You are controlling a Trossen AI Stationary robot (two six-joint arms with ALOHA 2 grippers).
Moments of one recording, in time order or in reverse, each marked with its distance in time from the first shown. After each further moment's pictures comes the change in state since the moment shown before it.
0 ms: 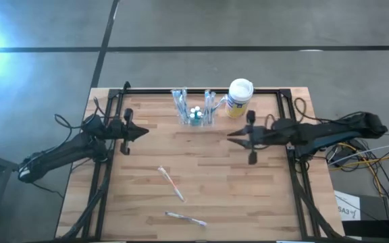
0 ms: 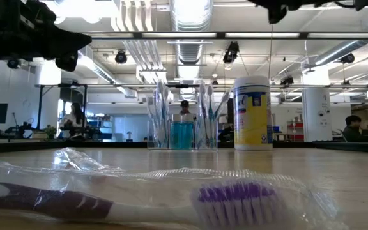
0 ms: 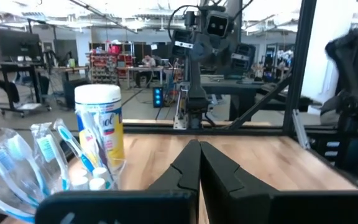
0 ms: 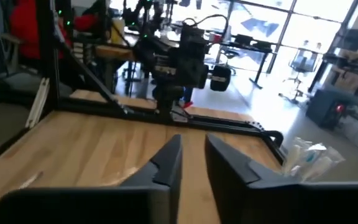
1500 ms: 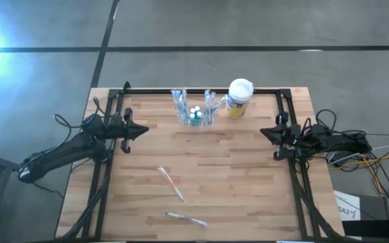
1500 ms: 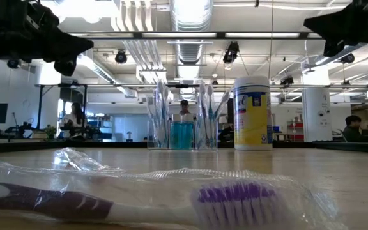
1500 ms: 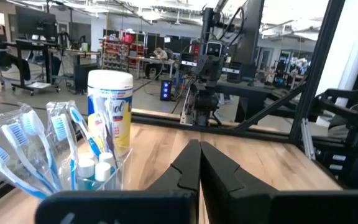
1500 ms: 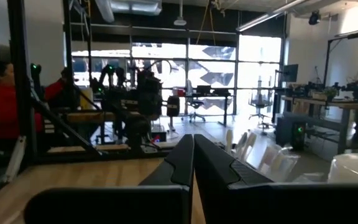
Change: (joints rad) left arm 0.000 -0.006 0.010 -0.044 -0.060 -0.090; right arm 0.002 -0.939 -0.497 -0.147 0.143 0.083
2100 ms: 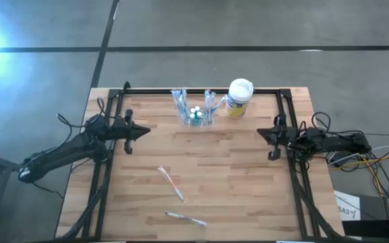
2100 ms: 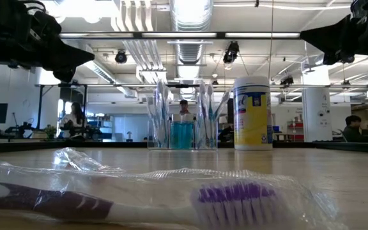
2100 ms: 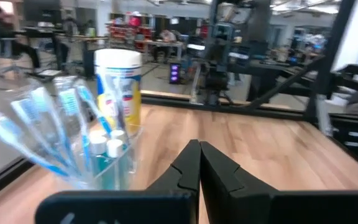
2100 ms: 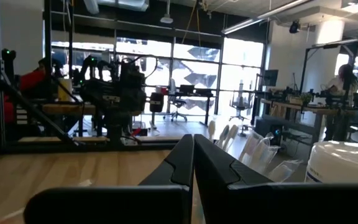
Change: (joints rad) left arm 0.000 0.000 -0.018 -0.073 -0.026 0.079; right arm 0.000 -0.005 -0.104 0.103 0.067 -0.079
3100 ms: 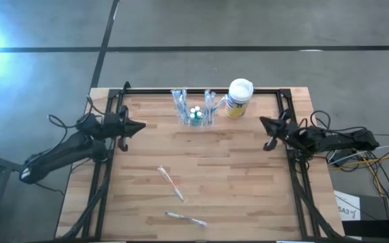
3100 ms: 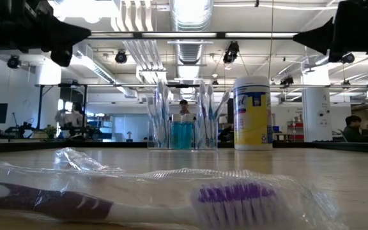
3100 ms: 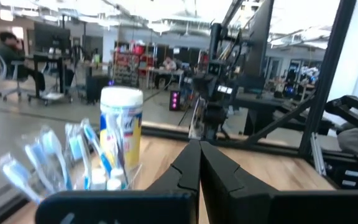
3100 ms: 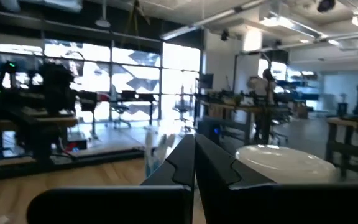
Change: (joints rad) left arm 0.000 -0.045 0.075 0.010 -0.022 -0.082; right arm -0.001 0.167 0.014 0.237 0.260 -0.082
